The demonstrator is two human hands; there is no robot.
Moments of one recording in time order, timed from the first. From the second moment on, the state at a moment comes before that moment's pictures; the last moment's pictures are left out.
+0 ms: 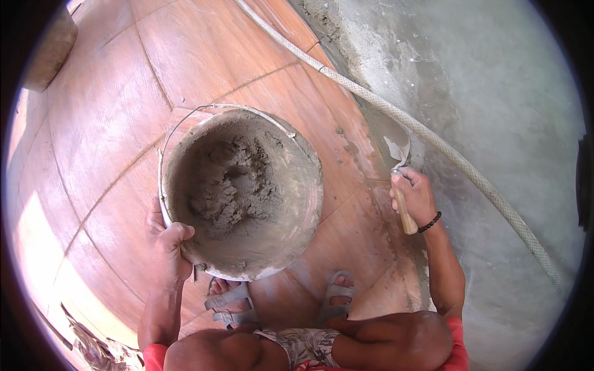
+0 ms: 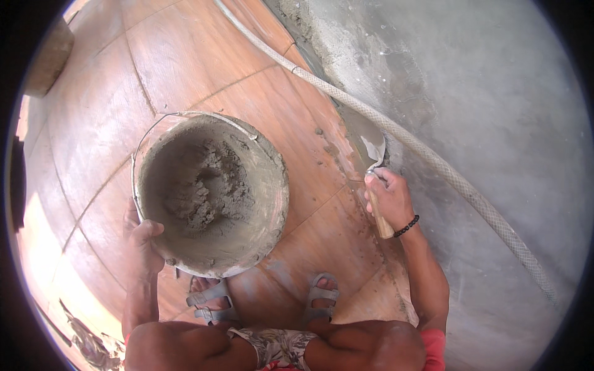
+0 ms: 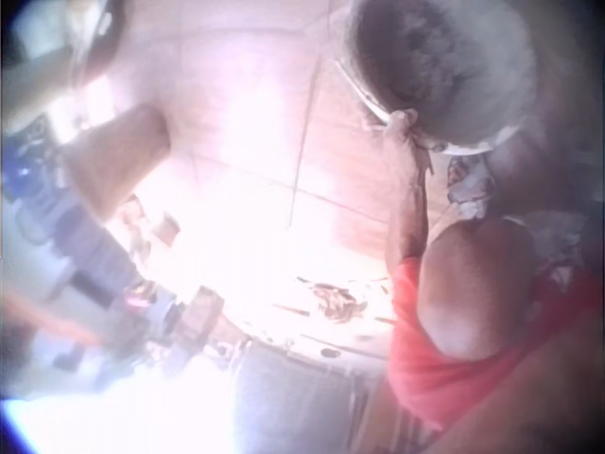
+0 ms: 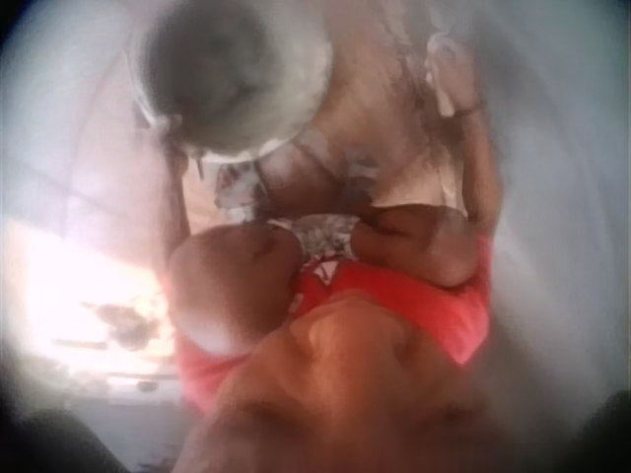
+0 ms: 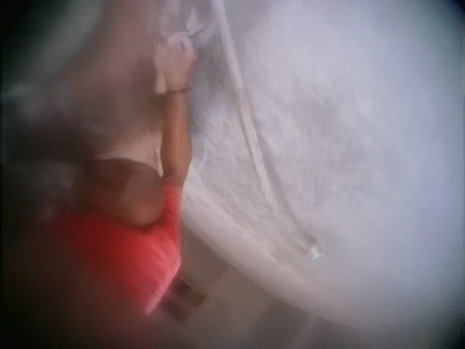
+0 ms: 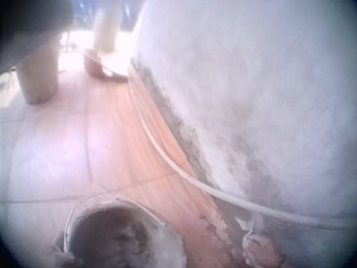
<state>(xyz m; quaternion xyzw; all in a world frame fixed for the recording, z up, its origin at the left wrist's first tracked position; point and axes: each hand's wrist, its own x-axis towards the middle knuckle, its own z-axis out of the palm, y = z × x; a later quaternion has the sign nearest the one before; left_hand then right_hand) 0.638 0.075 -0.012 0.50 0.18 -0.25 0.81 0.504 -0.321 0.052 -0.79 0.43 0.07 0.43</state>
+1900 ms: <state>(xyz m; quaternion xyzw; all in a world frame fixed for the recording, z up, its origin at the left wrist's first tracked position) 0.656 0.062 -0.009 0.62 -0.12 -0.25 0.74 0.565 -0.188 0.085 -0.96 -0.06 0.29 0.00</state>
